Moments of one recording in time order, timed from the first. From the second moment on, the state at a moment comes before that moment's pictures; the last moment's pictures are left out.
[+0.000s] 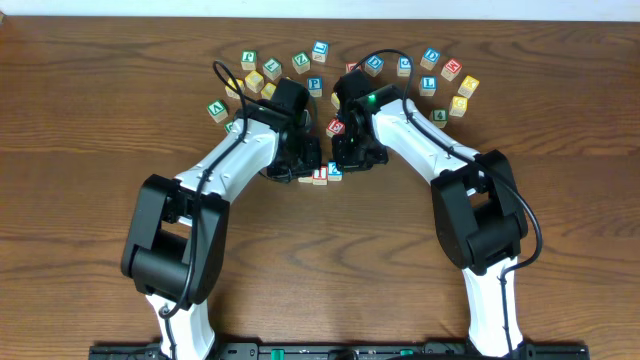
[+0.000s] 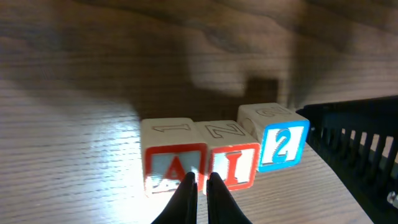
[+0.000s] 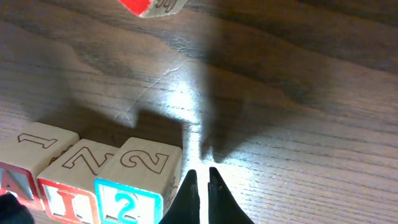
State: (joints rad) left arm -0.39 1.97 1.37 -0.75 0.29 -0.46; right arm 0.48 2.23 1.71 -0.96 -0.19 0.35
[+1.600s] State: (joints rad) left arm -0.27 1.91 1.41 -0.83 0.05 -0.28; right arm 0.56 2.22 1.74 -0.85 -0.13 0.32
